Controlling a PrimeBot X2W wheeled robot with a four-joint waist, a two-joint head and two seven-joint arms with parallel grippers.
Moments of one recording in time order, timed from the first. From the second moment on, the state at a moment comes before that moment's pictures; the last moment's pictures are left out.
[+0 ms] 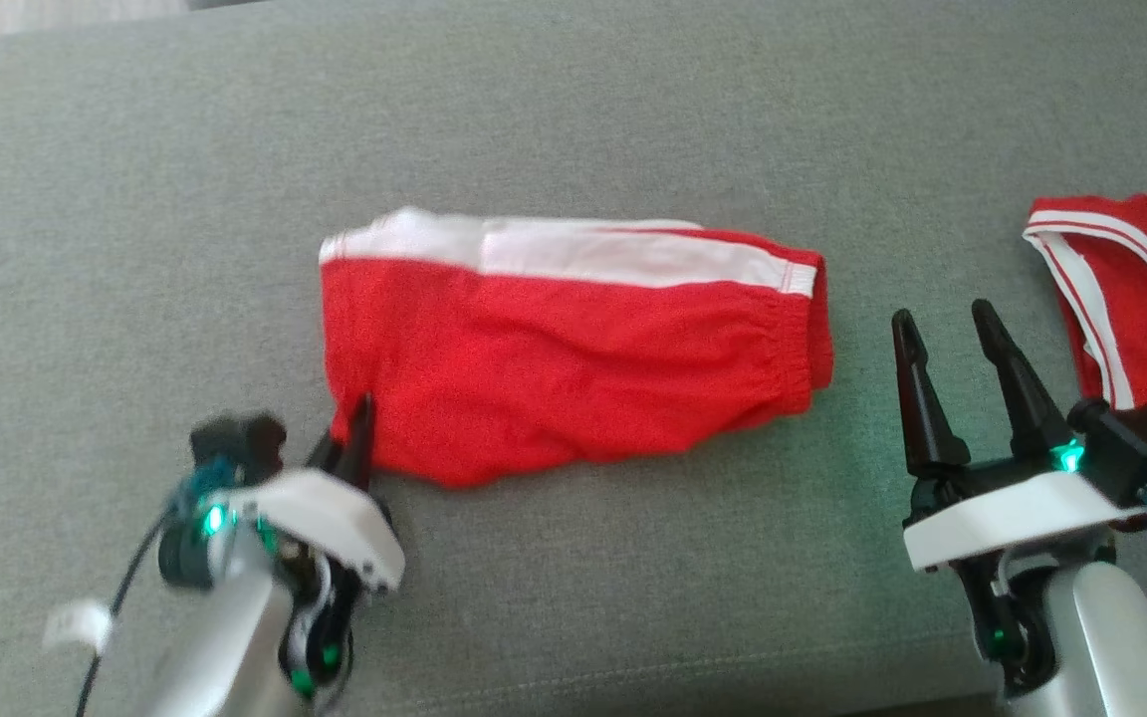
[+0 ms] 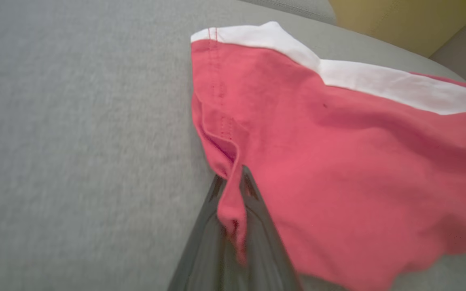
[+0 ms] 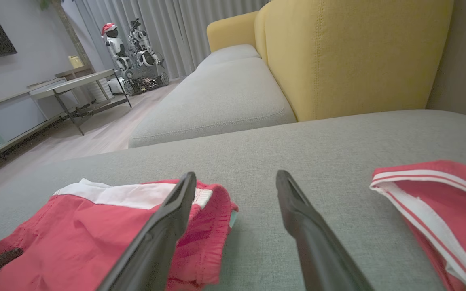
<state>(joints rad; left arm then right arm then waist) -0.32 0.16 -0.43 0.54 -0.55 0.05 -0.15 -0.09 -0.09 0.09 0.04 0.27 0.13 -0.06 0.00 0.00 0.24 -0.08</state>
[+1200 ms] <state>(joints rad) -0.01 0.29 -0.31 -0.06 -0.35 0.30 -0.25 -0.03 -0.10 0.06 -0.04 0.17 0.13 0.01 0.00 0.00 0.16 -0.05</state>
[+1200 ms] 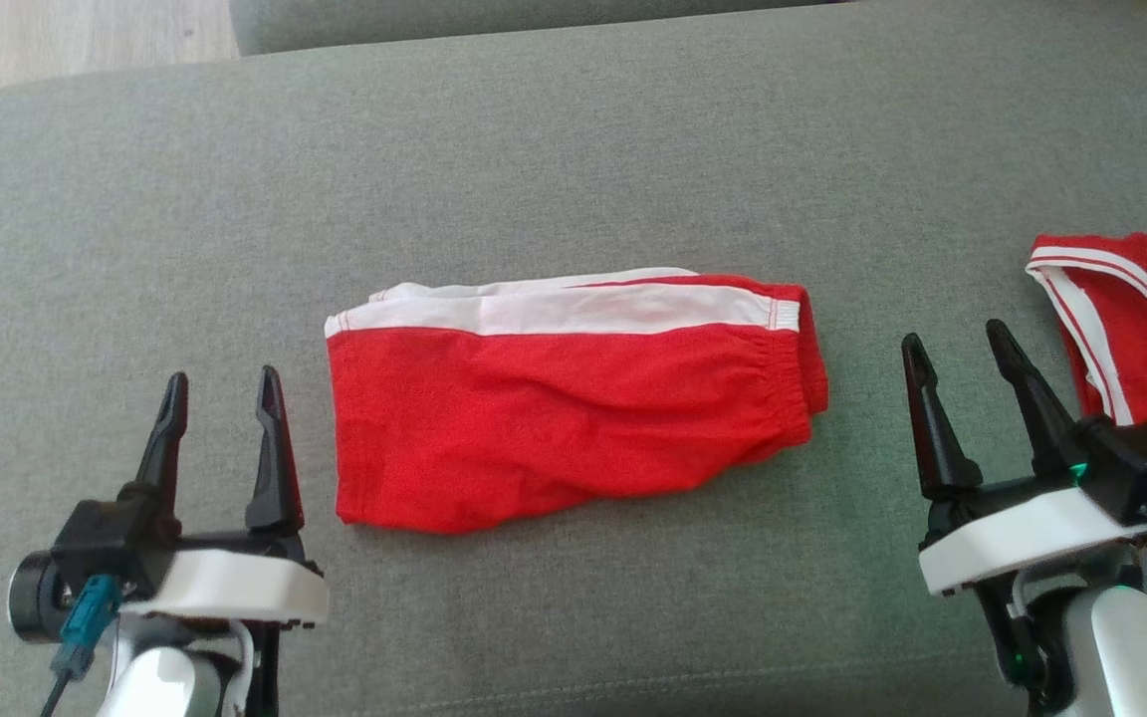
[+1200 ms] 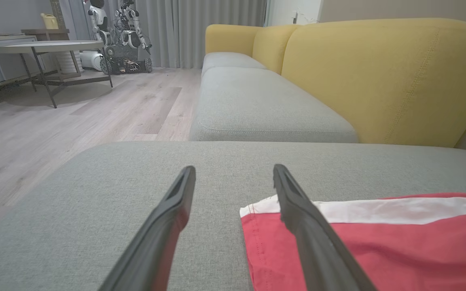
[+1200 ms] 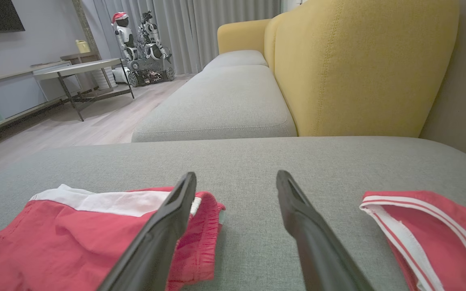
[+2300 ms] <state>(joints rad) -0.13 0.25 -0.35 -0.03 -0.34 0.28 -0.25 -0.22 -0.13 0.16 0.31 0.20 0.13 0.03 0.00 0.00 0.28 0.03</state>
